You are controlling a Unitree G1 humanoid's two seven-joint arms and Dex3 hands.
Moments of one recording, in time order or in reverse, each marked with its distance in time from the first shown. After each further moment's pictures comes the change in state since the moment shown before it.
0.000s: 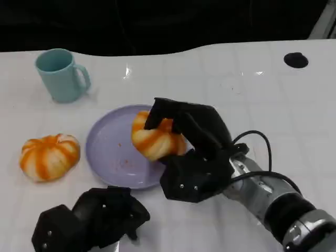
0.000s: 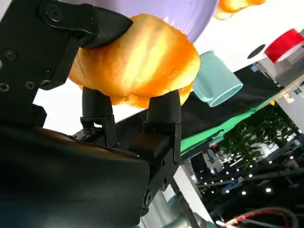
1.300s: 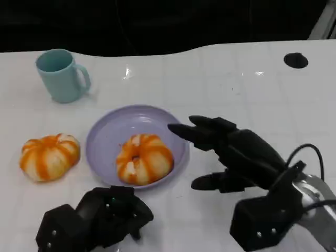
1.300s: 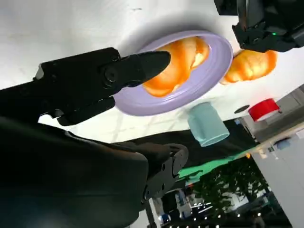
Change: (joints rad) left arm -0.006 -0.015 -0.001 0.007 0.015 -0.003 0.000; right arm 0.430 -0.389 -0.052 -0.781 0.038 0.021 0.440
